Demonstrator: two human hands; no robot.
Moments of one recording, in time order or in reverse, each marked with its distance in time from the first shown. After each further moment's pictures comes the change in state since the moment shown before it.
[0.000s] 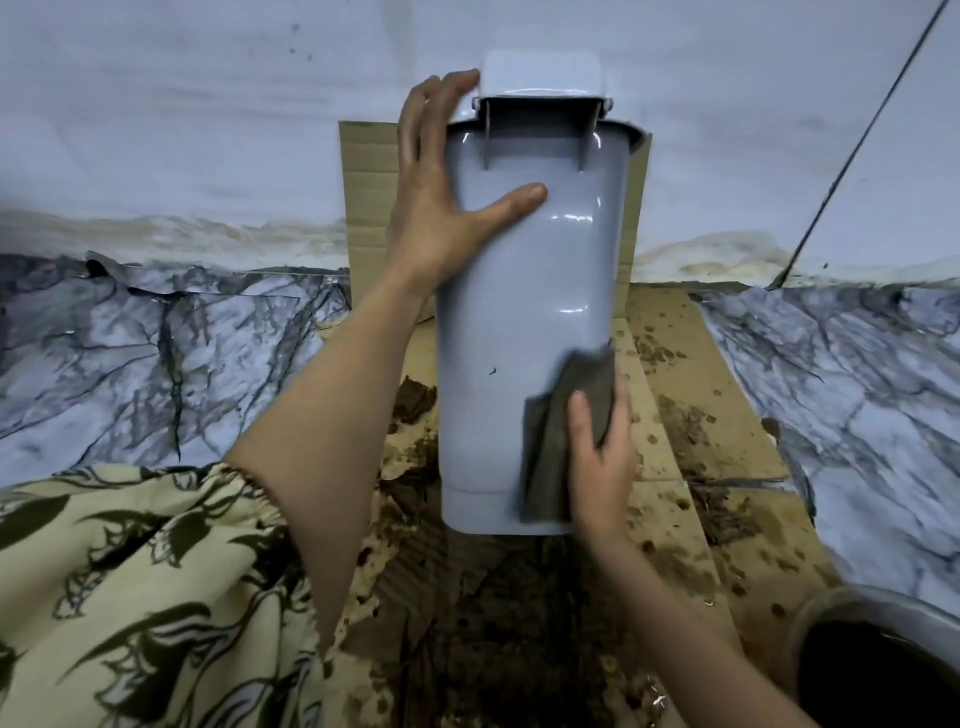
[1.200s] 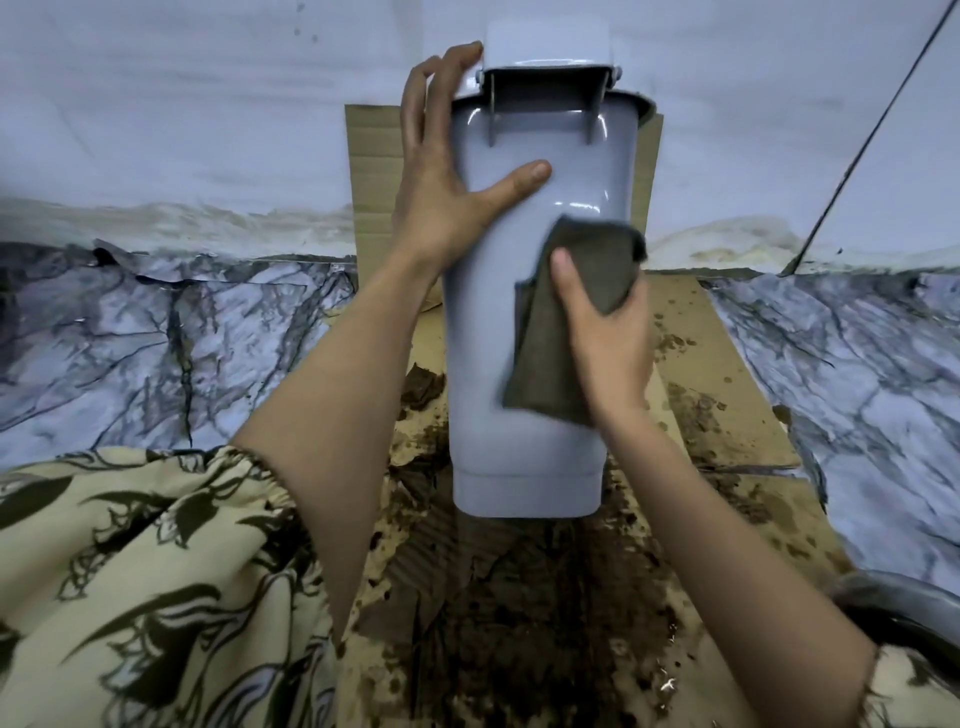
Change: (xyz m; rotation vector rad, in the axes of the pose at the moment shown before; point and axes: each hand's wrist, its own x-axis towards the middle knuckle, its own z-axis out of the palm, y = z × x) left_hand -0.004 0.000 -0.005 -0.058 -0.007 -0.026; right_hand 0.055 -0.085 0.023 -0.080 0.054 0.078
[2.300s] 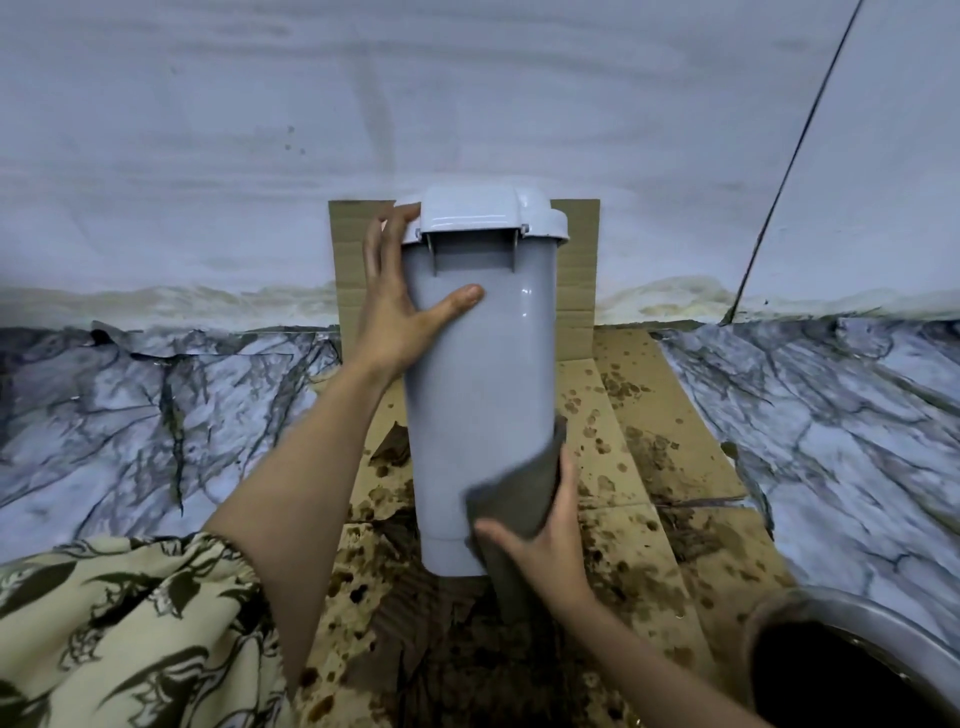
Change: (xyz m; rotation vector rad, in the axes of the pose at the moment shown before) left_hand -0.022 0.012 -0.015 -0.004 -0.022 -0.081; right_hand -0.084 0.105 -0.035 0.090 -0.361 -0.135
